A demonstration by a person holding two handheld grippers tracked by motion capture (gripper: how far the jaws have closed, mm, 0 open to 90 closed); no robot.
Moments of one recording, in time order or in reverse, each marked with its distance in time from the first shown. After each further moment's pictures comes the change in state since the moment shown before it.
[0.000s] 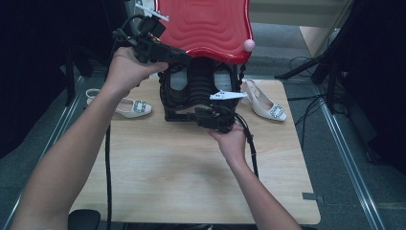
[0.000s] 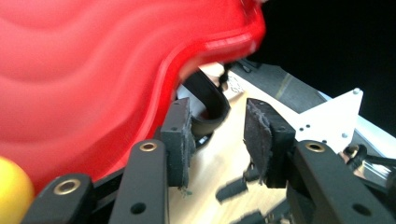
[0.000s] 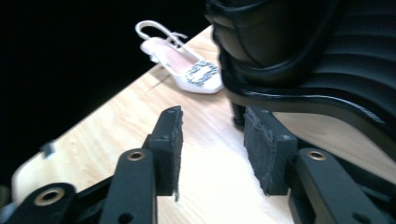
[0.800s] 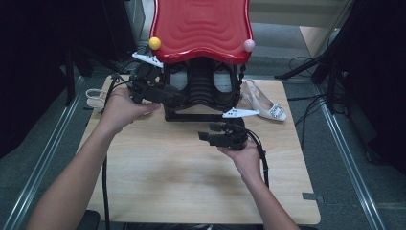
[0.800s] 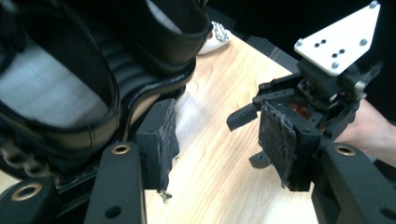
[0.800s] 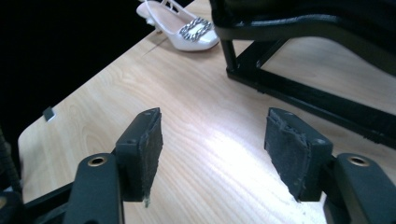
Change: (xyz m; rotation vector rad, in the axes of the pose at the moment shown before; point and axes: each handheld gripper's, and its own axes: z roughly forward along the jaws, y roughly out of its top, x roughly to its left) left arm -0.006 -0.090 0.018 0.068 -0.055 -0.020; right arm -0.010 -0.048 -0.029 0.068 0.004 0.019
